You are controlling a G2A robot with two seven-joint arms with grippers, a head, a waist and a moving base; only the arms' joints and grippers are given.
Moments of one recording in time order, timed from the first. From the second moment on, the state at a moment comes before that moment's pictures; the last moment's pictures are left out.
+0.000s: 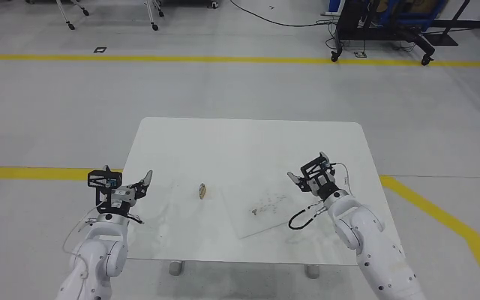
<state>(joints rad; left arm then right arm) 1.73 -1.15 -1.60 -1.80 1.33 0.00 0.00 -1.54 -1.17 1.35 -1.69 -1.44 -0.17 0.15</state>
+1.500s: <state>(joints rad) 1.73 -1.15 -1.60 -1.80 1.33 0.00 0.00 -1.08 -1.20 0.93 -1.16 -1.45 -1.00 0.10</state>
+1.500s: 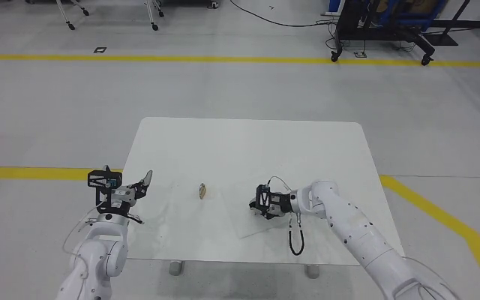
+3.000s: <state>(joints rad) 1.69 -1.14 -1.57 -1.86 1.31 -0.18 -0.19 -1.10 -1.21 0.98 -1.15 -1.32 -0.78 0.00</state>
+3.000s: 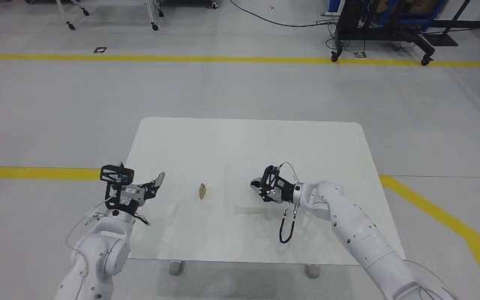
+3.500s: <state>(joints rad) 1.32 -1.16 -1.20 -1.83 1.33 -0.44 -0.72 -1.04 -1.21 0.97 -1.02 -1.30 -0.88 -0.19</state>
